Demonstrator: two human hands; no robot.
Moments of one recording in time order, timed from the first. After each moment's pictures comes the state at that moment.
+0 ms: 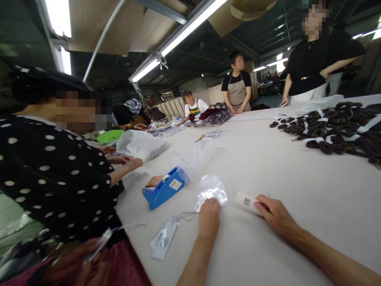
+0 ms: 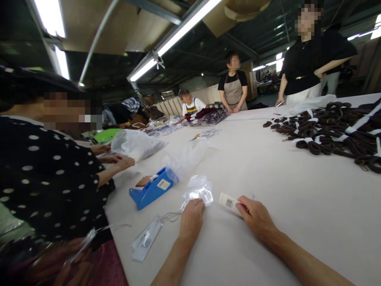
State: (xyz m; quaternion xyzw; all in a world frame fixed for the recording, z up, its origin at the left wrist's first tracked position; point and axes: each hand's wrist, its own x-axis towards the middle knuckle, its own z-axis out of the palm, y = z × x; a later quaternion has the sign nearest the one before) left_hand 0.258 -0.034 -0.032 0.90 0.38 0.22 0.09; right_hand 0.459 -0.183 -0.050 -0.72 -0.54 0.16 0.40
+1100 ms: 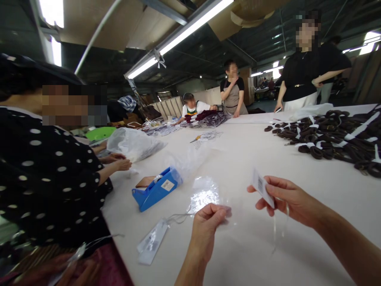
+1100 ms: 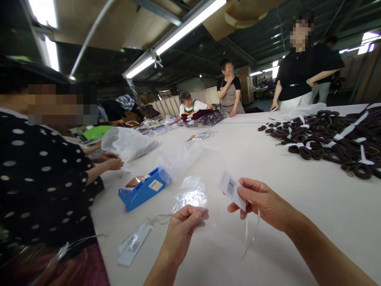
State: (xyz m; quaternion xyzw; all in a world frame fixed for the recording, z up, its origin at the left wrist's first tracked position) left_hand 0.270 -0.105 0.038 0.55 0.34 0.34 0.68; right_hand 0.491 -0.221 0.058 -0.38 -0.37 0.56 0.63
